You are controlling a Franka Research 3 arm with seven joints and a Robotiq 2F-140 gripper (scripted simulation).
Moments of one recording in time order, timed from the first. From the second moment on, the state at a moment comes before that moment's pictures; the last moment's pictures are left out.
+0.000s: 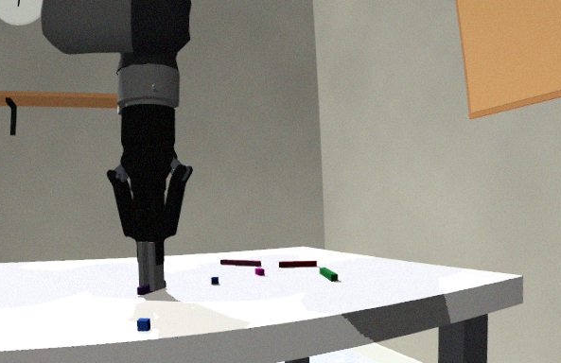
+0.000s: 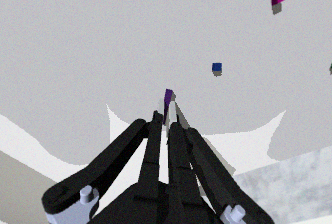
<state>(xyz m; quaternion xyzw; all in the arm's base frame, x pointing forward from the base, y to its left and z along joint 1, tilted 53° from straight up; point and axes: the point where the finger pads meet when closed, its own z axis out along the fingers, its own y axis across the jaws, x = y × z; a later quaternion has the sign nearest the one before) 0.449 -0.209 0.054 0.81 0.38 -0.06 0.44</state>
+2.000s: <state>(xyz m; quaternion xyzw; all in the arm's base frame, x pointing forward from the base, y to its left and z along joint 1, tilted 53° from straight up) 0.438 -0.158 0.092 0.82 0.37 -0.04 0.44</state>
